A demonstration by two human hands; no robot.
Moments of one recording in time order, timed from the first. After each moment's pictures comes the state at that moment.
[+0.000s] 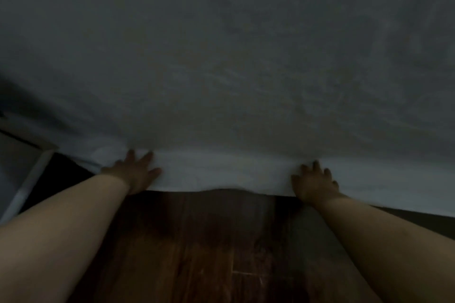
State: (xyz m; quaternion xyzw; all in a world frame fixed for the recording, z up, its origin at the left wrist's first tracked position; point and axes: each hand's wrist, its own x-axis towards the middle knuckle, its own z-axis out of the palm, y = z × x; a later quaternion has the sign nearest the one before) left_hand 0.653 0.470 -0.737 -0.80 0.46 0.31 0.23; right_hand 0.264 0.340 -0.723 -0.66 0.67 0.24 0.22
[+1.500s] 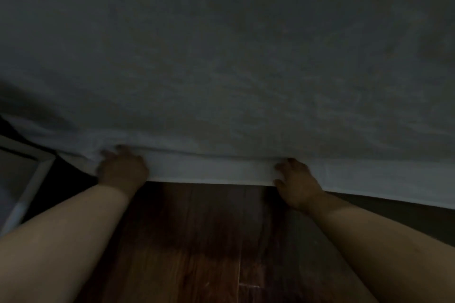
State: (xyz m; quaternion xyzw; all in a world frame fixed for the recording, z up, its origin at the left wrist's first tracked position) left_hand 0.656 0.451 -0.740 -0.90 0.35 0.22 0.13; right_hand 0.308 0.336 -0.728 -0.78 0.54 0.17 0.27
